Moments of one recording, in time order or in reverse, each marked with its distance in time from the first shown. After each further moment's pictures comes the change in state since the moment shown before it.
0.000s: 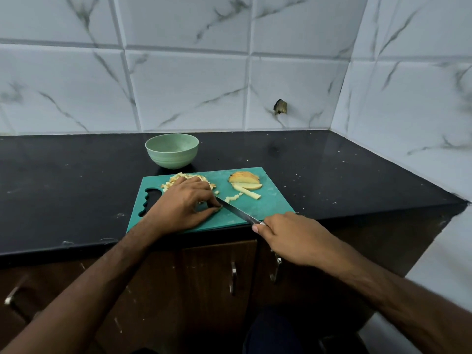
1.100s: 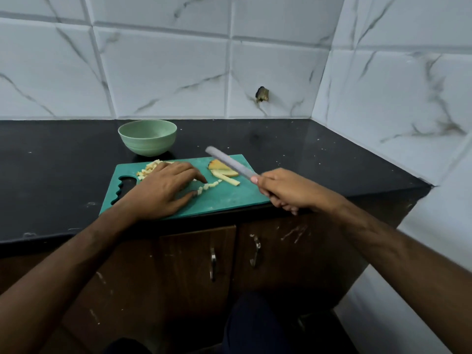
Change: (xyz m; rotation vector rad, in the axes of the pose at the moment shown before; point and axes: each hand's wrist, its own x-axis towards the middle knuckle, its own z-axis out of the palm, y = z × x) left_hand 0.006 -0.004 0.001 0.058 -0.083 0.028; right_hand 0.033 0.054 -0.033 0.599 -0.062 0.031
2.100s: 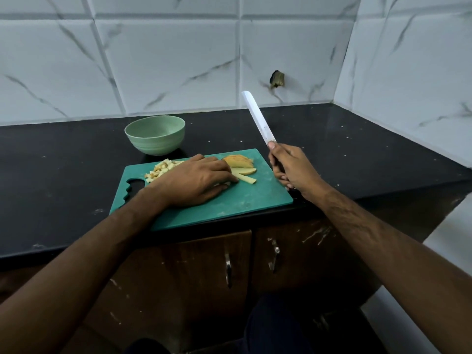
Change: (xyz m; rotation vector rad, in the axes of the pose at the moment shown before) left_hand 0.054 -0.010 0.023 0.171 -0.149 0.223; right_hand 0.075 0.033 0.013 0.518 0.343 -0.198
